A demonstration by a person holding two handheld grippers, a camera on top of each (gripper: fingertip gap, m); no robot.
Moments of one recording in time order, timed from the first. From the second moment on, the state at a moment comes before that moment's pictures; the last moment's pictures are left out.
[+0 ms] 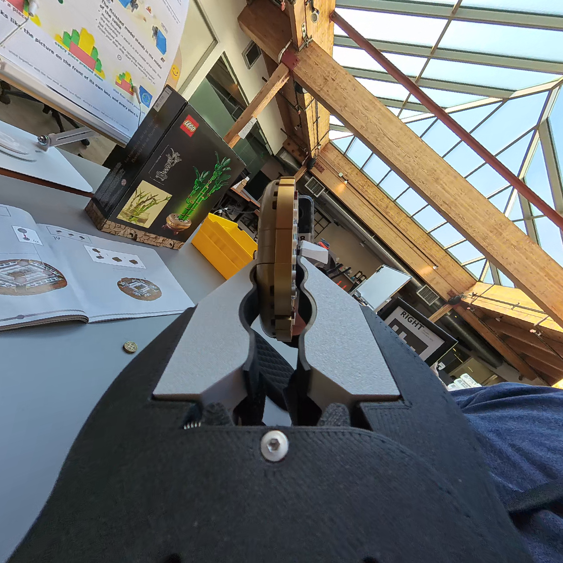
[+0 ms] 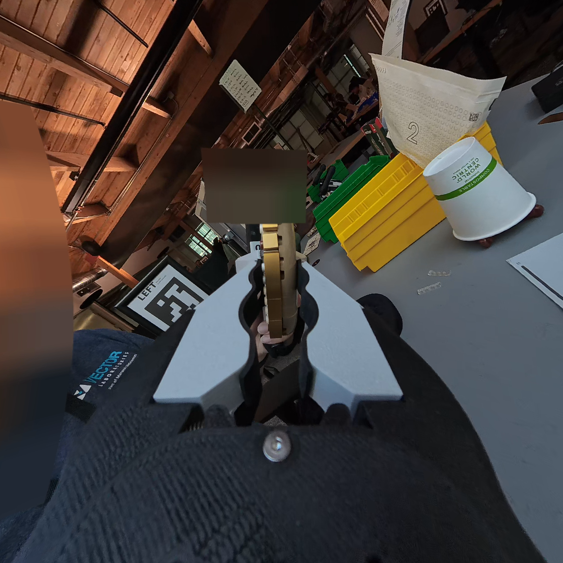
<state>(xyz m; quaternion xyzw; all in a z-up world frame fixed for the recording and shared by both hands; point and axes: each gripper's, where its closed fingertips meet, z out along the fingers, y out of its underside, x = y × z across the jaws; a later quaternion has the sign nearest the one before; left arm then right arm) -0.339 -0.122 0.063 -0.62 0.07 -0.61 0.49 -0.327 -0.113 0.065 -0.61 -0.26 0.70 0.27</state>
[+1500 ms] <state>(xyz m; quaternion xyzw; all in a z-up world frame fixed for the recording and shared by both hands) -0.348 -0.116 0.064 -0.60 0.02 -0.63 0.50 -0.334 -0.119 0.042 -0.63 -0.24 0.67 0.31</state>
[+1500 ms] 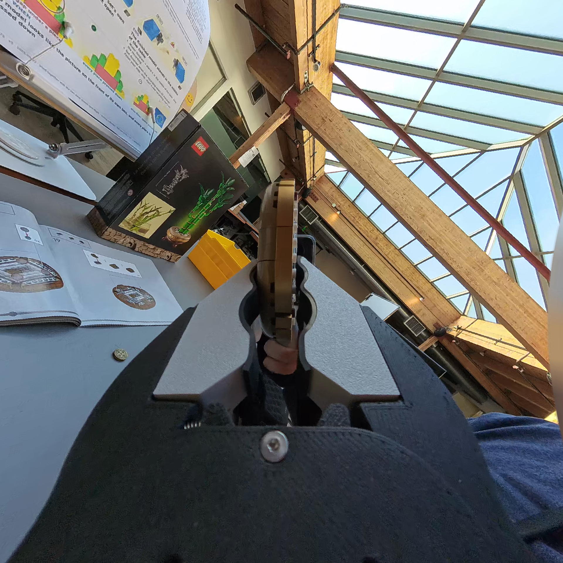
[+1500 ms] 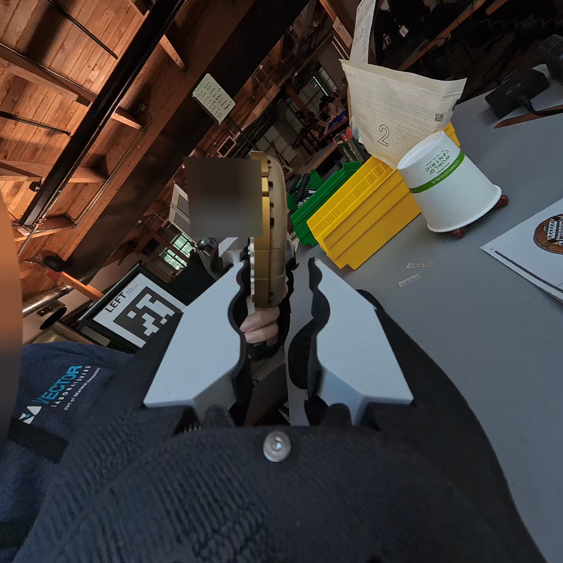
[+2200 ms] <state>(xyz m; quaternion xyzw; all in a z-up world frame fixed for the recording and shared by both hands) -0.338 -0.123 0.053 -0.63 0.07 -0.62 0.46 -0.322 -0.115 0.061 -0.61 -0.35 0.65 0.28</state>
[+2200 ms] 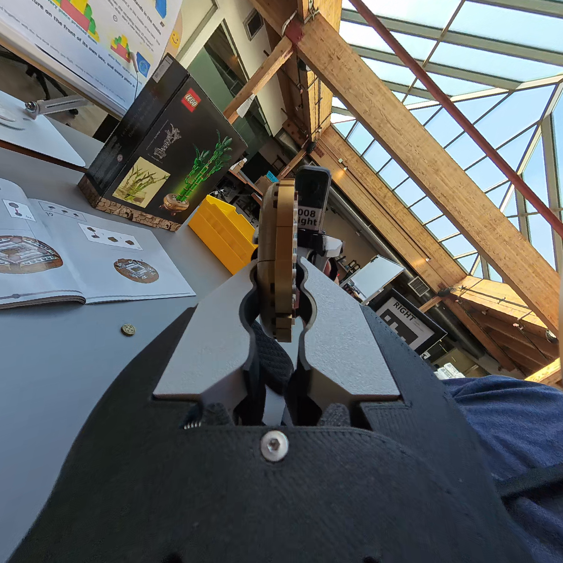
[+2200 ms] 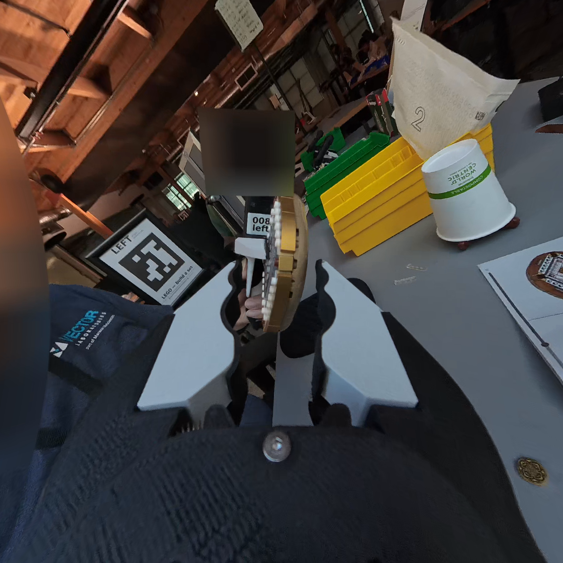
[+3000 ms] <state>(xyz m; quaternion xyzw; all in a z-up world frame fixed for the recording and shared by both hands) -0.327 -0.130 0.046 -0.65 0.11 -0.63 0.41 -0.334 -0.130 0.046 -0.63 -0.43 0.62 0.18</state>
